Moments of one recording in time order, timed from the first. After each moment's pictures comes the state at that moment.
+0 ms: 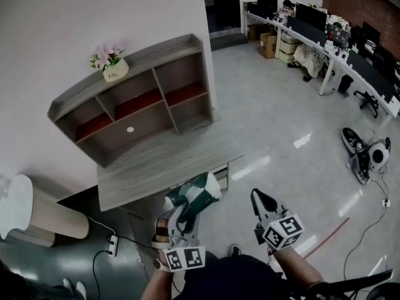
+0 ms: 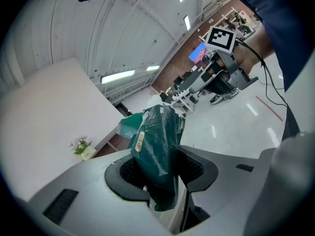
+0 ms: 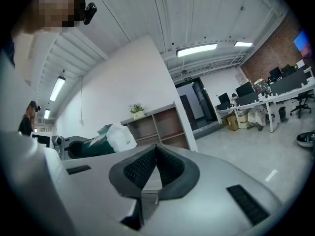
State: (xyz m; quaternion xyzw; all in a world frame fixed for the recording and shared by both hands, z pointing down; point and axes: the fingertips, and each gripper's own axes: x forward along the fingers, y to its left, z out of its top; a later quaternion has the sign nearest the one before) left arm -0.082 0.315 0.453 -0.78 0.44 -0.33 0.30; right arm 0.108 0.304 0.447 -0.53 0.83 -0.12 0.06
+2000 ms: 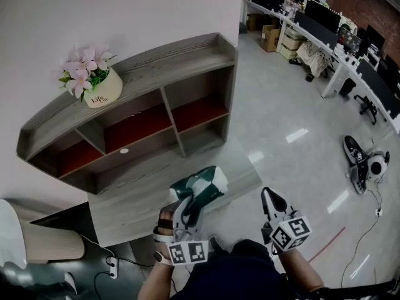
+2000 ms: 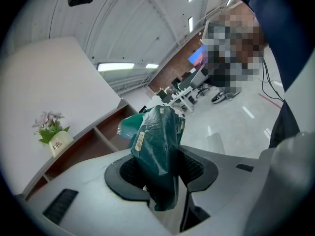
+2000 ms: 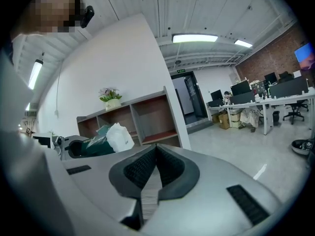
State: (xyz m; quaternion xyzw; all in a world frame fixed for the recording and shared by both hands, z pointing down) left arm -0.132 0.022 0.479 -0.81 0.40 -0.32 0.28; right arm 0.070 0.037 0.460 -0.59 0.79 -0.15 0.01
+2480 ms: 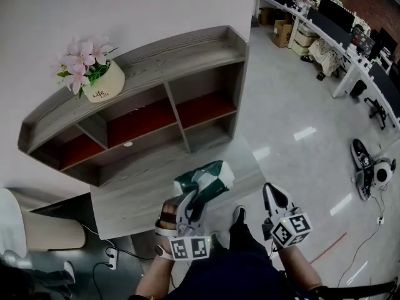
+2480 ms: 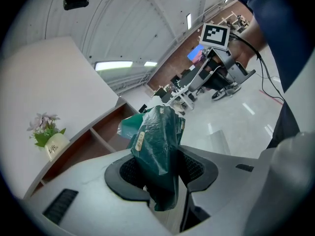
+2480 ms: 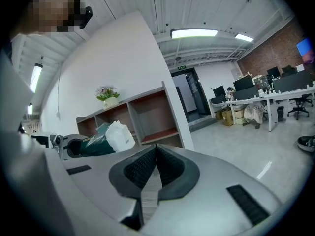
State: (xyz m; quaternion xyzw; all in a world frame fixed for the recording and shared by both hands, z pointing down) left arm -0.120 -0.006 0.484 -0.80 0.40 -0.33 0.29; right arm 0.074 -0.003 0.476 -0.57 0.80 -0.16 0.01
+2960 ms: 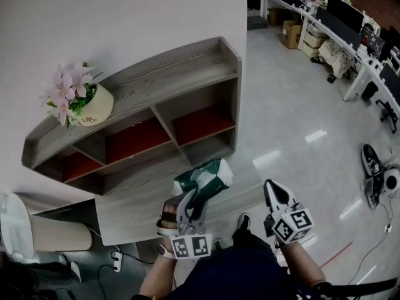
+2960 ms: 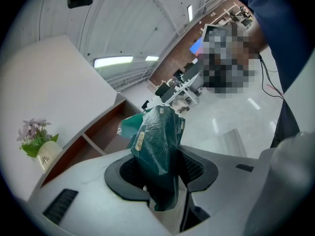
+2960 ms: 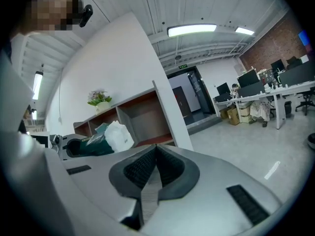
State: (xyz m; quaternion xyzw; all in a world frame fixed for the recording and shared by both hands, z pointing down) left arm -0.080 -0.075 0.474 -0.78 0.42 -0.36 0.29; right arm 0.118 -0.084 0.473 -0.55 0.82 -0.16 0.03
